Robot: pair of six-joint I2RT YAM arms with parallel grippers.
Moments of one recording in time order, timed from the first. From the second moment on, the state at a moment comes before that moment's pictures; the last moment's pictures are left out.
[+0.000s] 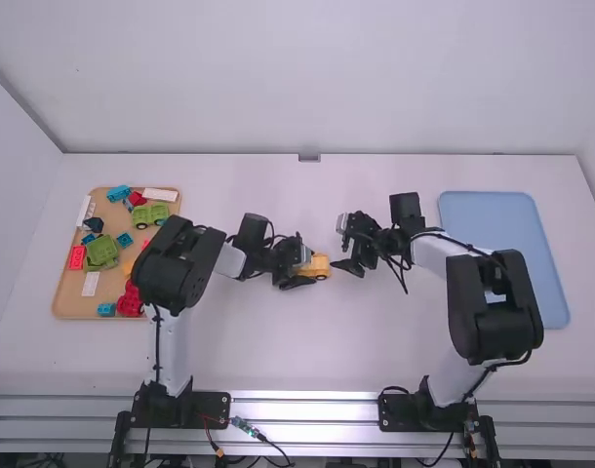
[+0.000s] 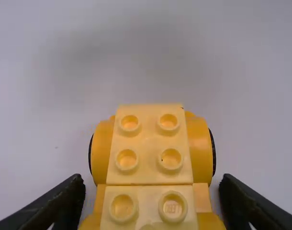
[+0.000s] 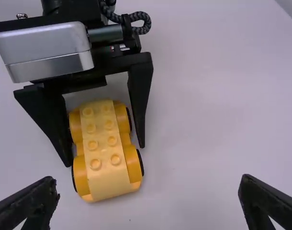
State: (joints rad) left arm -0.30 2.14 0.88 0.39 0.92 0.88; right arm 0.16 1.80 0.90 -0.14 -0.86 -1.04
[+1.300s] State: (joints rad) left arm 0.06 1.62 0.89 -0.40 -0.03 0.69; right arm 0.16 1.80 0.90 -0.08 -0.84 -1.03
